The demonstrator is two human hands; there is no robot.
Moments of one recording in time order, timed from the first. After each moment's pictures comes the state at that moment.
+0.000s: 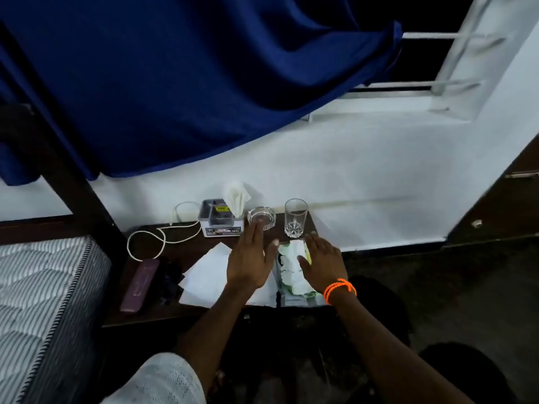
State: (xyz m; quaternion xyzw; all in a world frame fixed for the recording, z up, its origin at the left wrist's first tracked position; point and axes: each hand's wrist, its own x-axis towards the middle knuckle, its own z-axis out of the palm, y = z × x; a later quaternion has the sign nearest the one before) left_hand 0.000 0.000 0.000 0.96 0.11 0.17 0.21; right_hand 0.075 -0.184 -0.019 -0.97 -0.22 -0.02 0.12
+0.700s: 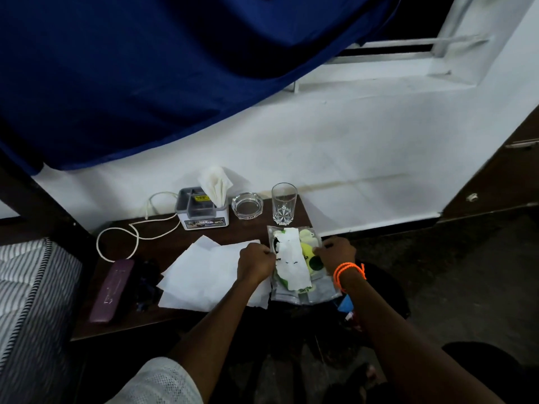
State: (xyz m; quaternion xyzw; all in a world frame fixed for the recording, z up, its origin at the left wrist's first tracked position) left_hand 0.059 -0.025 -0.065 0.84 0.27 -0.05 0.46; right_hand 0.131 -0.217 -0.058 -0.92 0.09 0.09 0.38
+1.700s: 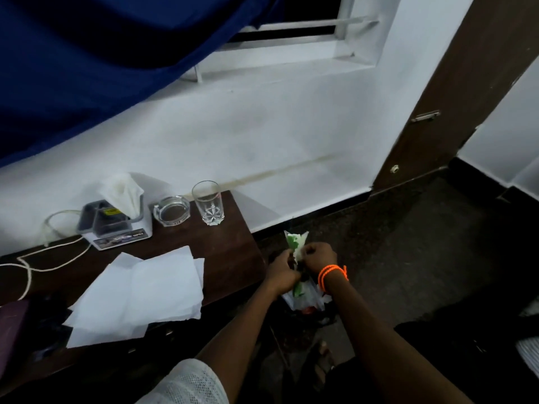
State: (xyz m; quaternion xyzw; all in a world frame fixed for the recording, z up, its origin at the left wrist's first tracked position) left_hand 0.101 -0.218 -0.124 0.82 0.07 -0.20 0.54; right_hand 0.123 -0.341 -0.087 -0.89 0.18 0.10 0.41
